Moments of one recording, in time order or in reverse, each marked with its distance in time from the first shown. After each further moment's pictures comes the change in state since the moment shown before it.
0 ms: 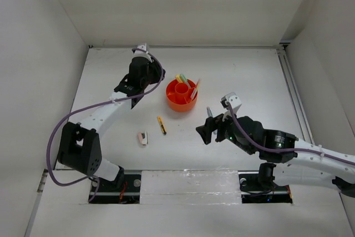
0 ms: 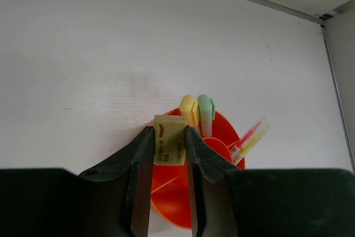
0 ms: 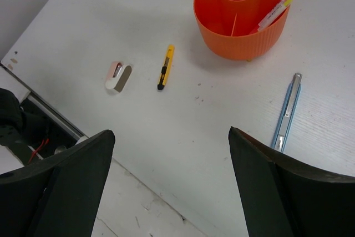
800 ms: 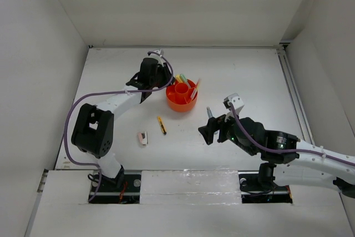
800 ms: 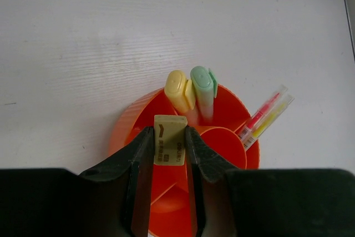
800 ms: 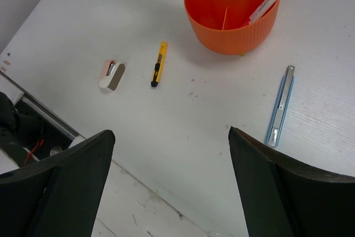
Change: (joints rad) left arm -0.009 0.227 0.064 0.040 0.222 0.056; right arm 0.000 -0.033 -0.016 -0.036 0.023 0.026
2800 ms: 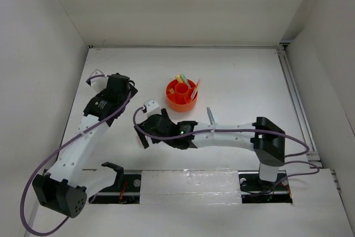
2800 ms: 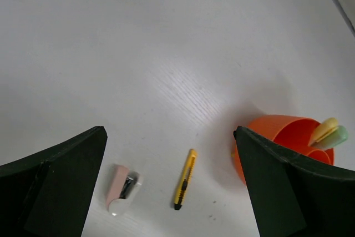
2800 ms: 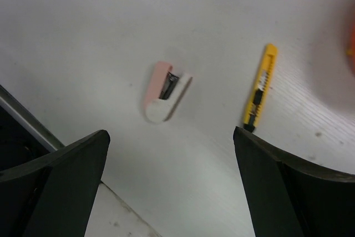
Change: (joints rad) left arm 0.068 -0.598 -0.076 -0.825 -0.665 -0.504; right arm 0.046 0.969 0.472 0.207 -0.121 -0.014
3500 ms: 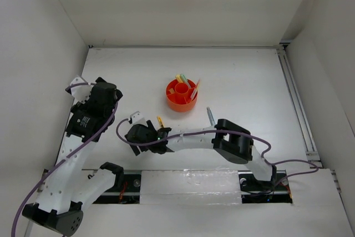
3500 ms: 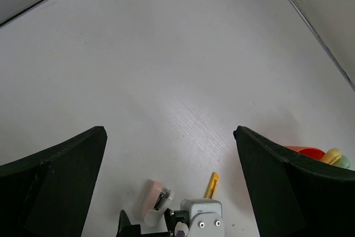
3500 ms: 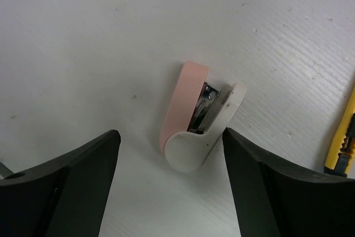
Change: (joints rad) left arm 0.018 -0.203 0.052 -0.183 -0.199 0.050; right arm 0.030 0.410 0.259 -0.003 -0.035 0.042
